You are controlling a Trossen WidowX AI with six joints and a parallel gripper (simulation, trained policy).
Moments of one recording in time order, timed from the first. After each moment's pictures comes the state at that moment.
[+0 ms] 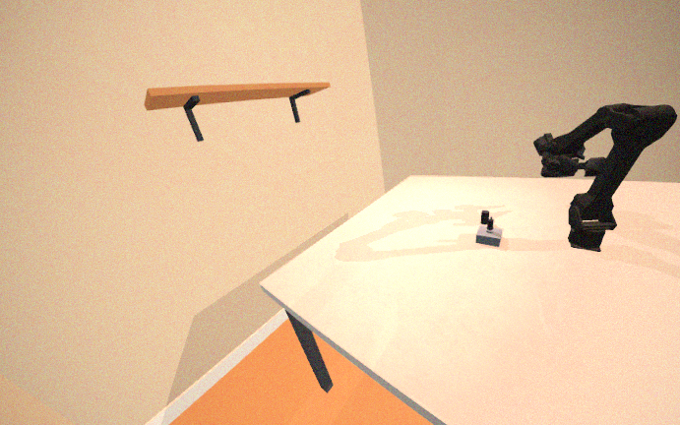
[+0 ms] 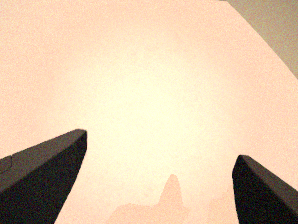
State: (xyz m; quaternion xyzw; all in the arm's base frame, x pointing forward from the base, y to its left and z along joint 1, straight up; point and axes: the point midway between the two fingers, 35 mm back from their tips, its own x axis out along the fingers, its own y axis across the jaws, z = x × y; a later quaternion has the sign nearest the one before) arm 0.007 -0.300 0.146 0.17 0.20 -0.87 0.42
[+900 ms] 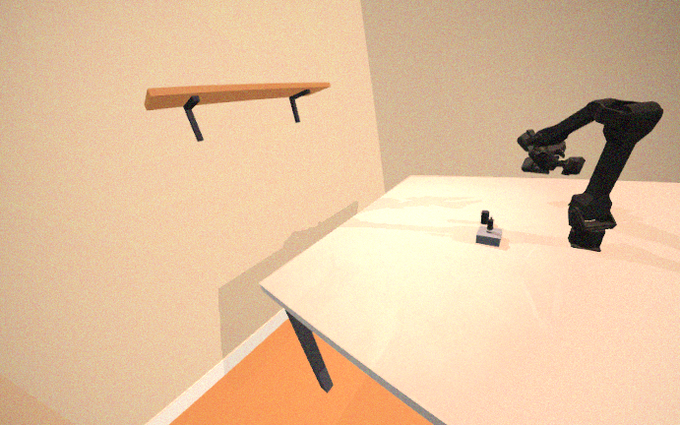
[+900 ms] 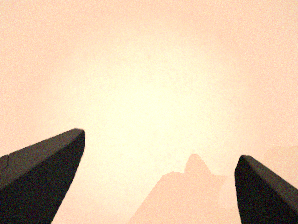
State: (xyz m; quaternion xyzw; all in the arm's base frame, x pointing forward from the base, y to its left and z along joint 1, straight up) arm 0.076 -0.314 0.149 0.26 0.19 -0.82 0.47
